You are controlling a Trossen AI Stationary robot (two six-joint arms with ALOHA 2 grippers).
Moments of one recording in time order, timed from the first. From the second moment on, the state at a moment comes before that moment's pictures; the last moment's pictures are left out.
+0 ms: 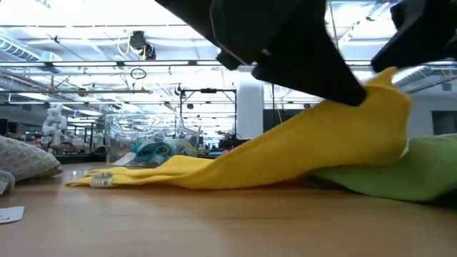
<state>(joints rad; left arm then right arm) -0.53 2.20 1.51 0.02 -0.57 0.00 0.87 1.69 0.83 0.06 0.76 0.38</state>
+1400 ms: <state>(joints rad) -0.53 2.17 1.51 0.05 -0.62 -0.11 0.78 1.83 0.83 0.22 0.89 0.27</state>
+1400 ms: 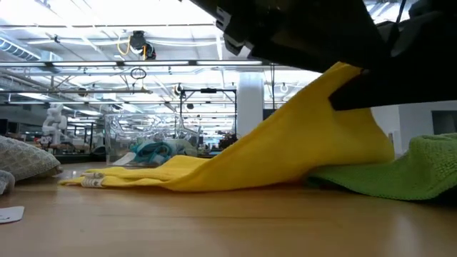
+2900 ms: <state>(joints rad) -0.54 2.01 1.51 -0.23 -0.60 -0.25 0.79 1.49 0.68 -0.31 0.59 0.22</state>
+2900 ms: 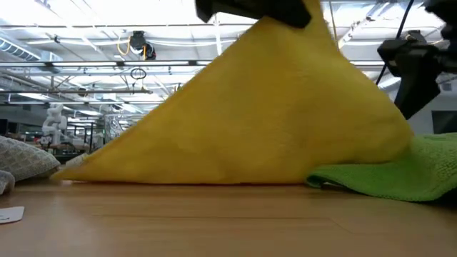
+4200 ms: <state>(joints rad) -0.60 2.01 1.51 -0.37 -0.92 -0.56 0.70 1.56 0.43 0.42 0.55 -0.05</state>
